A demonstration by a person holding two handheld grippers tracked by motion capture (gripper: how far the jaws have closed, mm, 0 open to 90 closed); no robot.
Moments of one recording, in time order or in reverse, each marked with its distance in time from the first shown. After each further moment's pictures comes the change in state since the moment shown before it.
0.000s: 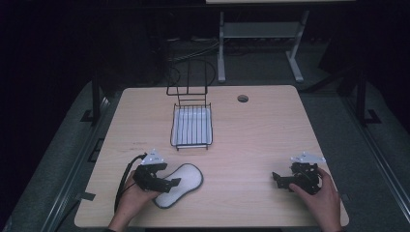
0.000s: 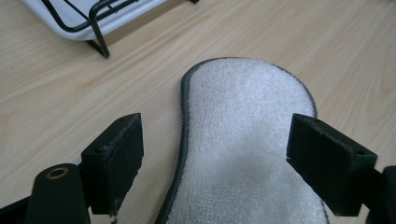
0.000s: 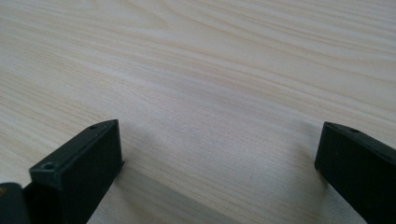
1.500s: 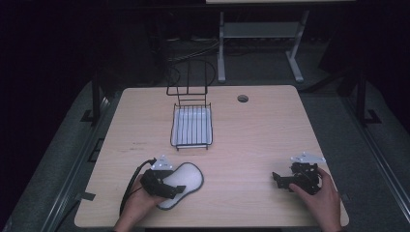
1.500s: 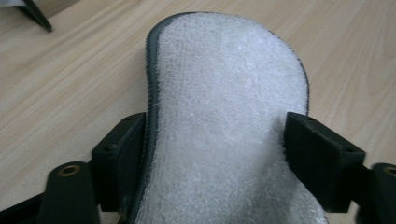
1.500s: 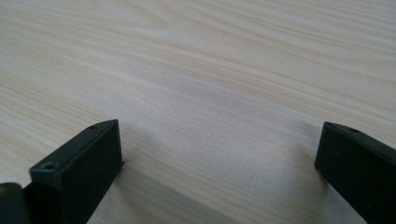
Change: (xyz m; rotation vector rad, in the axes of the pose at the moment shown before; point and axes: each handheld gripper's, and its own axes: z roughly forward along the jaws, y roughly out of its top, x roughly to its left) left arm -0.012 -0.005 0.018 0.093 -0.043 0.063; right arm 0.000 0.000 0.000 0.000 0.000 0.001
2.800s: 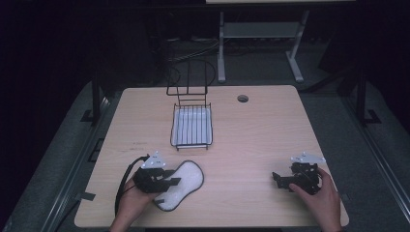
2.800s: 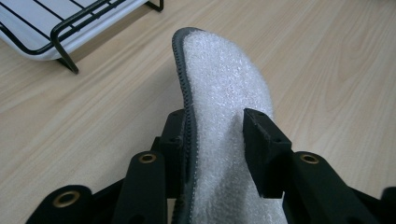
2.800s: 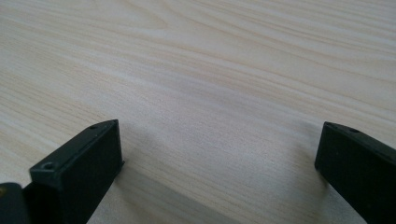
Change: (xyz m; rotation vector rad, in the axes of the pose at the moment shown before) left arm -0.003 0.010 -0.032 -0.091 -0.016 0.029; right arm 0.000 0.000 0.000 0.000 0.000 0.000
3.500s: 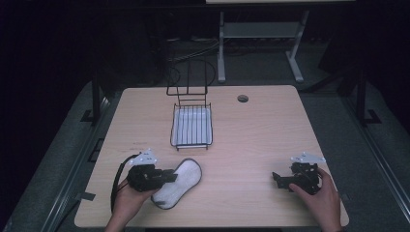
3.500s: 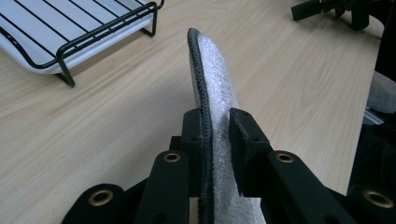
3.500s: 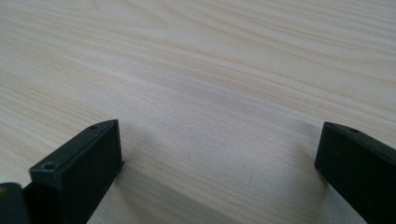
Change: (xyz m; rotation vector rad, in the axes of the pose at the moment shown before) left arm 0.003 0.002 -0.019 -0.089 -0.079 -0.083; right arm 0.000 0.000 0.000 0.000 0.000 -0.001
